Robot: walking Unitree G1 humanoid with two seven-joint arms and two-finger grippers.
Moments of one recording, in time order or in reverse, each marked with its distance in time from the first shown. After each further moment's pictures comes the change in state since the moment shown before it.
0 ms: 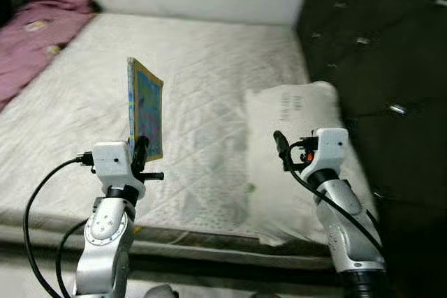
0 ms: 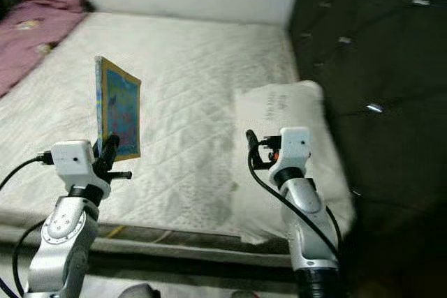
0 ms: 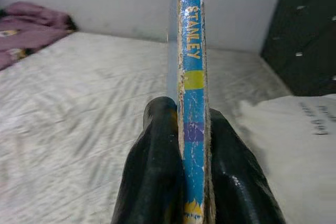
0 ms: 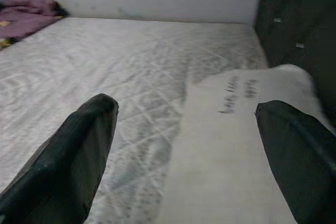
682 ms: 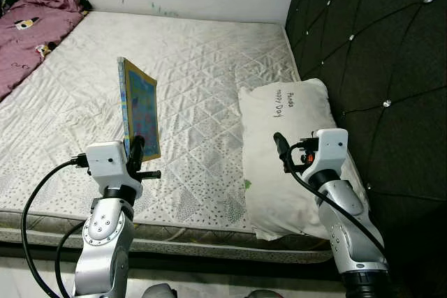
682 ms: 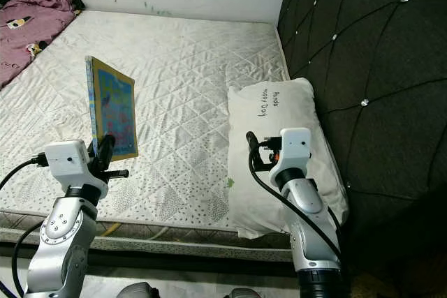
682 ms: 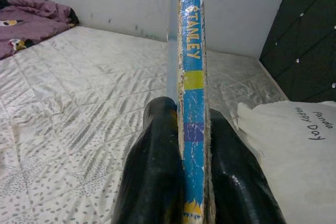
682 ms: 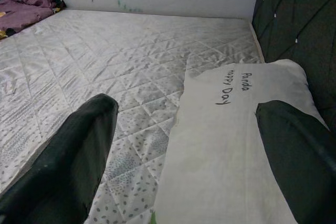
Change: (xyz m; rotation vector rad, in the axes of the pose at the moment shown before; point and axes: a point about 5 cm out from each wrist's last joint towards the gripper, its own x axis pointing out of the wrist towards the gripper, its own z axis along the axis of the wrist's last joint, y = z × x) left arm 0.000 0.003 0.000 -0.031 -0.001 0.025; right arm -0.002 0.000 -0.002 -0.003 0.019 0.016
